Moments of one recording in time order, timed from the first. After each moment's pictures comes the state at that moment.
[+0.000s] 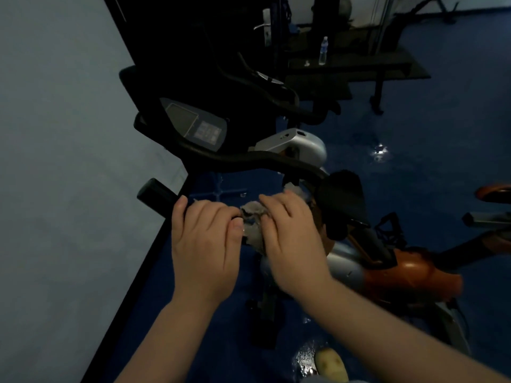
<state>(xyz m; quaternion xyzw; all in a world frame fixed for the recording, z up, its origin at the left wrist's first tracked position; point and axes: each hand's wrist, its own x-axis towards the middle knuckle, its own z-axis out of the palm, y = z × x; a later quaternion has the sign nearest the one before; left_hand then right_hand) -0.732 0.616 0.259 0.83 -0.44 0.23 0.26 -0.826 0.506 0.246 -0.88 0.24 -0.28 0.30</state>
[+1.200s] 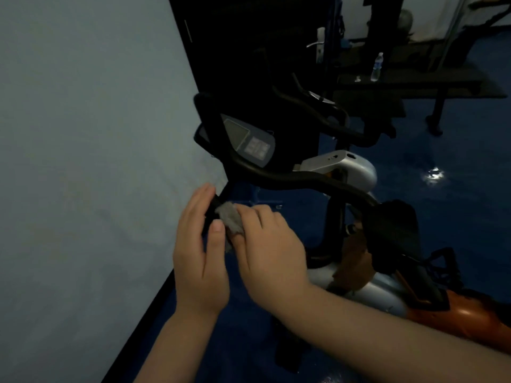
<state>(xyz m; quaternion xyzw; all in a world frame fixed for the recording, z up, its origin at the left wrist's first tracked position) -0.718 0.656 0.284 0.75 -0.31 0.16 0.56 -0.770 0.562 0.284 -0.93 0.12 -0.27 0.23</state>
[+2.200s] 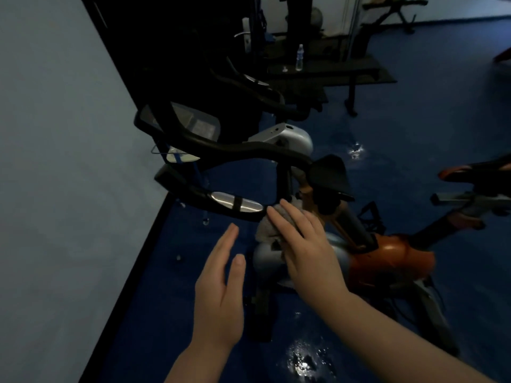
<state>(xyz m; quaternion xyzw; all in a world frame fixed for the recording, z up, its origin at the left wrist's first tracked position) -0.794 0.677 0.224 0.73 -0.34 -0.13 0.58 -0.881 0.537 0.215 -0.92 0.23 -0.28 0.18</state>
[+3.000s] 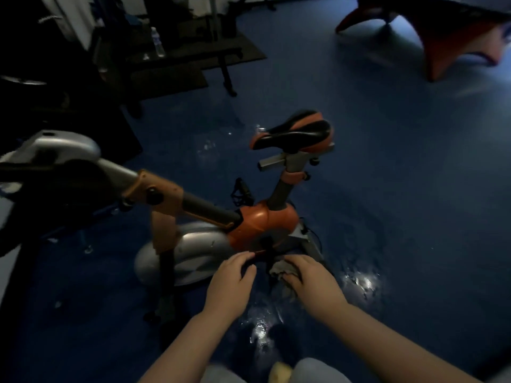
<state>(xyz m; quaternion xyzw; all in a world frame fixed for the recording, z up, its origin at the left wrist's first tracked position) -1.051 0.463 0.117 0.73 -0.53 -0.32 0.28 -1.233 0.413 0.117 -0.77 0.54 -0.09 0.32</state>
